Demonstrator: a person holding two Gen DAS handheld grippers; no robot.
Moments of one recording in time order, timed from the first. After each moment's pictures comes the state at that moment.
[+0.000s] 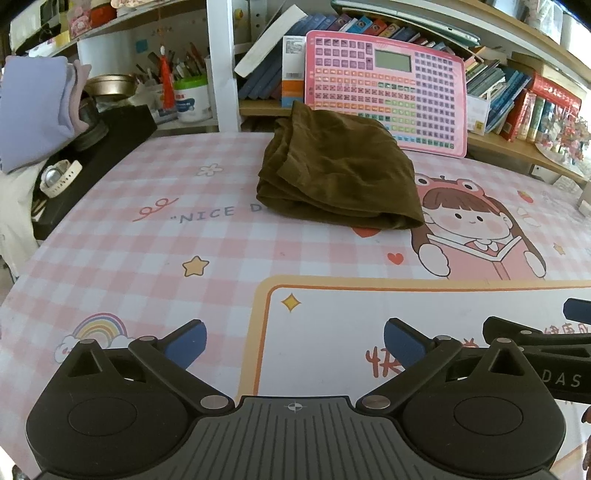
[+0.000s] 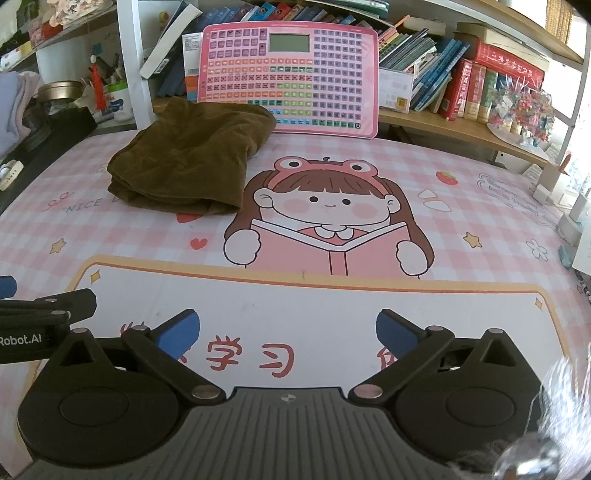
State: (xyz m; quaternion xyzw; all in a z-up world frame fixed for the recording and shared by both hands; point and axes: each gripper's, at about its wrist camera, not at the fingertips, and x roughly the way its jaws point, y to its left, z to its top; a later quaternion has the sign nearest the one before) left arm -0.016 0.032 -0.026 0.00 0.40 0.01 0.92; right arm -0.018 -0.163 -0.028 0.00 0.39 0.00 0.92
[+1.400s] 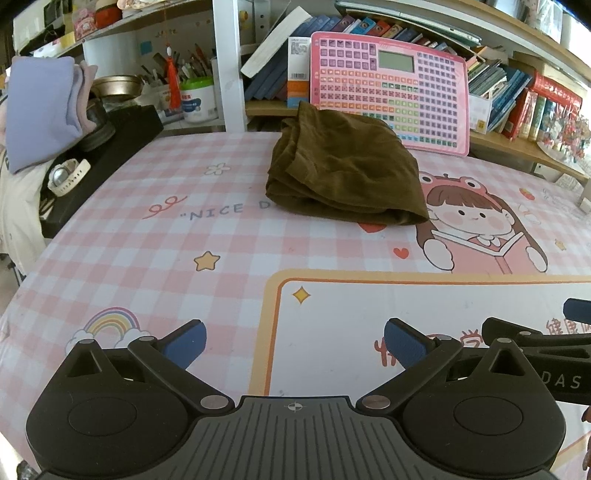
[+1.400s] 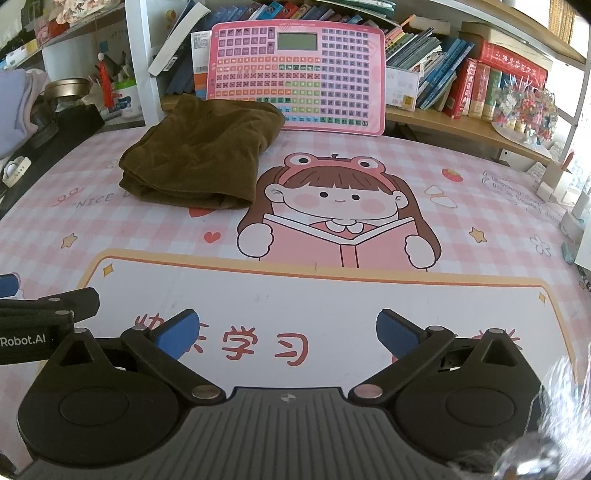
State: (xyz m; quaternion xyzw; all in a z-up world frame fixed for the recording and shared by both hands) left arm -0.024 0.038 -0.024 0.00 0.40 0.01 0.92; right arm -0.025 -0.157 -0.027 0.00 0.39 0.01 0.92
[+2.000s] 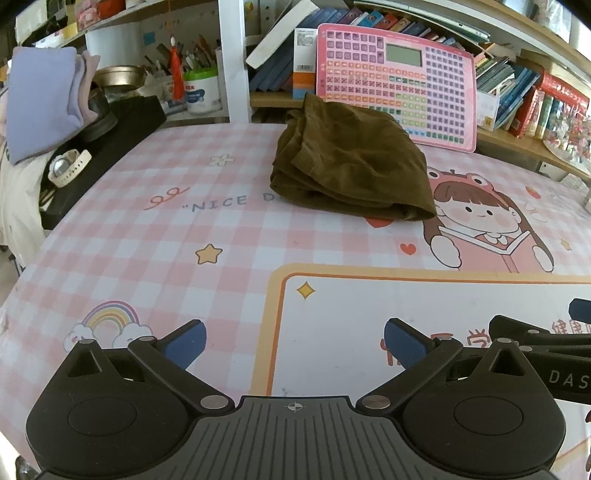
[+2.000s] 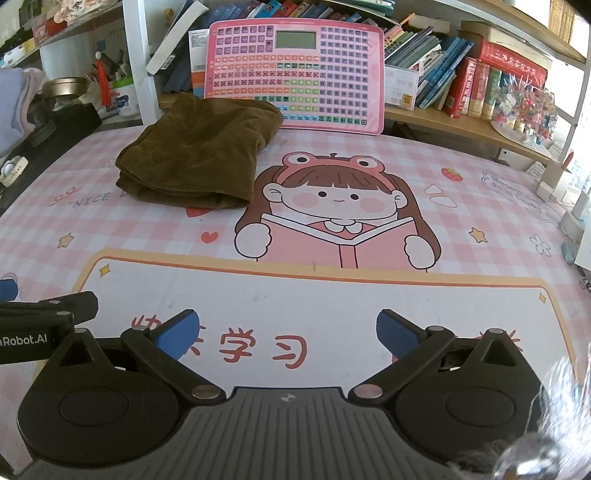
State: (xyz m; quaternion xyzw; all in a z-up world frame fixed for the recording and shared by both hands) left arm -0.019 0.042 -0.029 0.00 0.41 0.02 0.91; right arm -0.022 -0.156 -0.028 0.00 0.39 0.01 0.92
